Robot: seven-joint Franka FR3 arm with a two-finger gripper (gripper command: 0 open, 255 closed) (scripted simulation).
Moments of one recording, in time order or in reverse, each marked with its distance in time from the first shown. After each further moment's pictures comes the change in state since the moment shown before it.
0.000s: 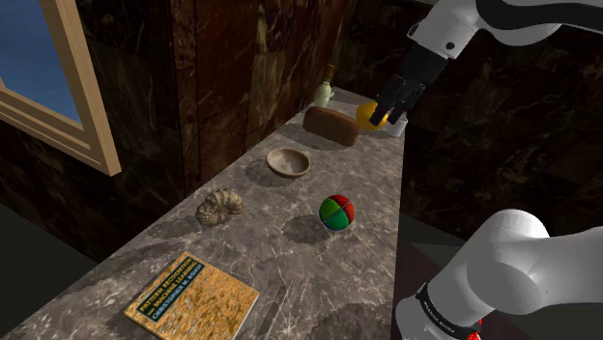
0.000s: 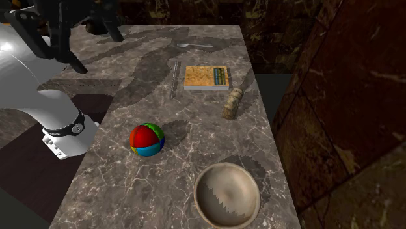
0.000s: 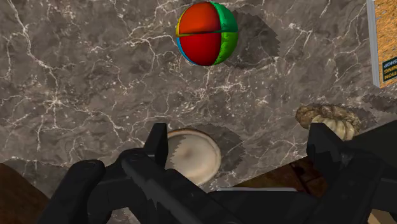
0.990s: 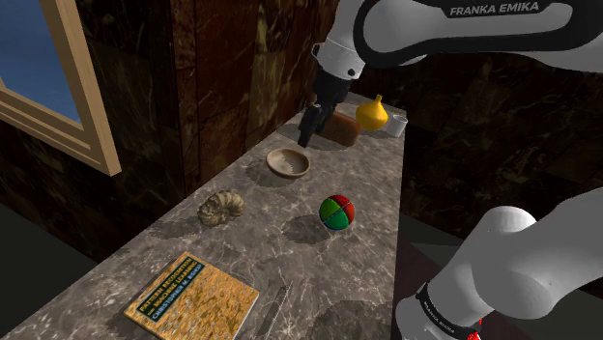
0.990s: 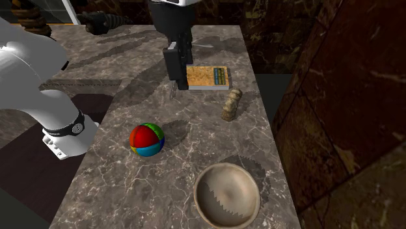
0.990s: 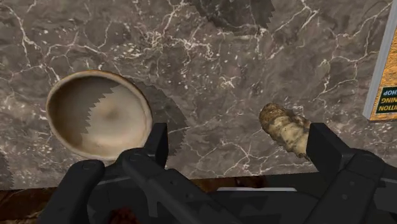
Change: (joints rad) arm 0.135 0.414 0.132 0.110 -0.024 0.269 -0.137
